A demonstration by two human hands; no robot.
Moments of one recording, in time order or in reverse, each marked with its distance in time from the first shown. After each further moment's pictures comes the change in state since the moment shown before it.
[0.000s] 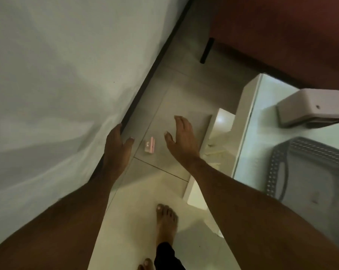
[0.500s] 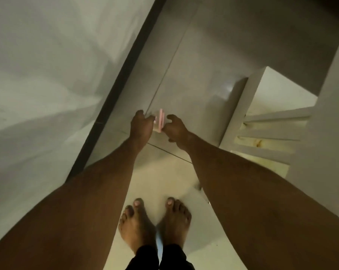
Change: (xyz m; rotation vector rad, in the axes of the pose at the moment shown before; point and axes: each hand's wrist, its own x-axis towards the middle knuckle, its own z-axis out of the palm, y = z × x) left_hand 0.132 -0.133 0.155 -0.118 -0.165 -0.420; right_hand 0.099 0.111 0.231 0.463 -0.466 0.658
